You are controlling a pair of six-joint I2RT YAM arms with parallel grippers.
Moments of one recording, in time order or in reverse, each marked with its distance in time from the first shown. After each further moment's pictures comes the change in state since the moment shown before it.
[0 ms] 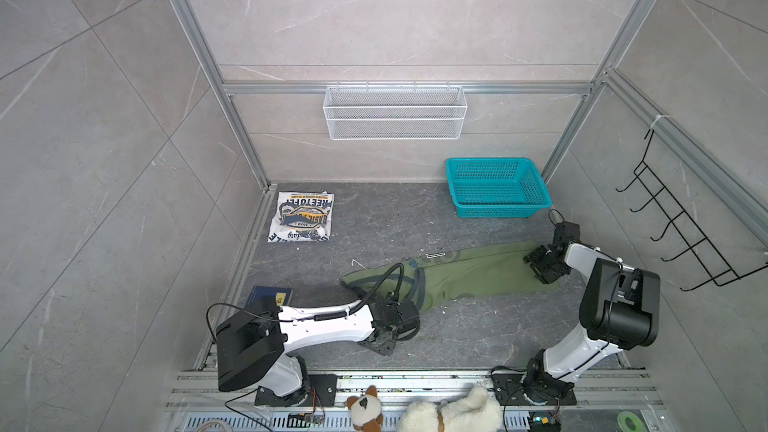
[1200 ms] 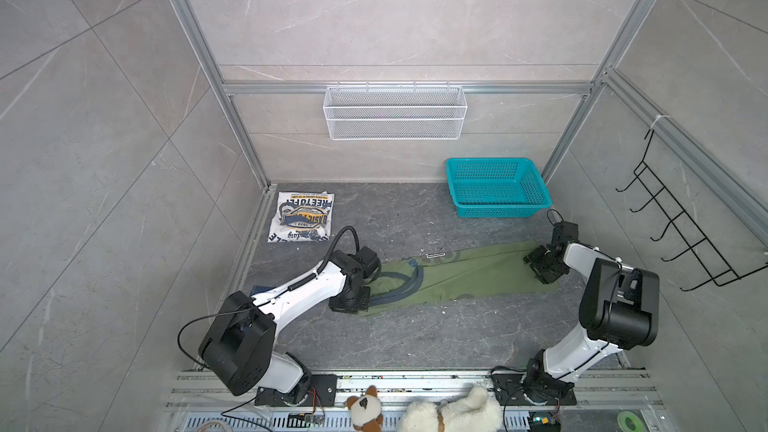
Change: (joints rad) left arm 0.538 -0.030 0.089 -0.120 0.100 0.254; right arm 0.009 0.000 0.000 -0.001 0.035 0.000
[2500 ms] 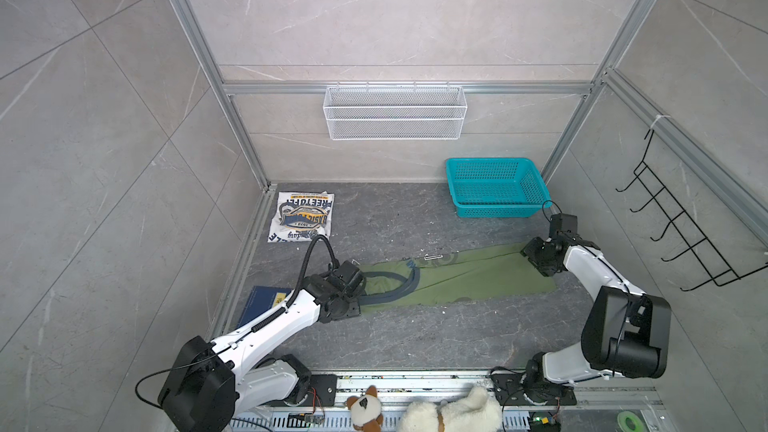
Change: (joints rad) left arm 0.016 -0.313 -0.267 0.222 -0.060 -0.290; right arm 0.095 -0.199 -0.008 -0.072 0.020 -0.053
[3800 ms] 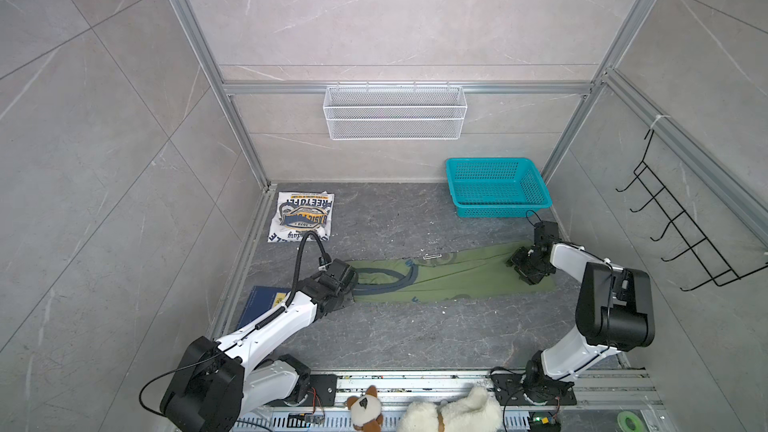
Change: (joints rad) left arm 0.109 0.018 -0.065 0.198 -0.103 0.075; right arm 0.047 0.169 -0.024 0.035 -0.058 0.011
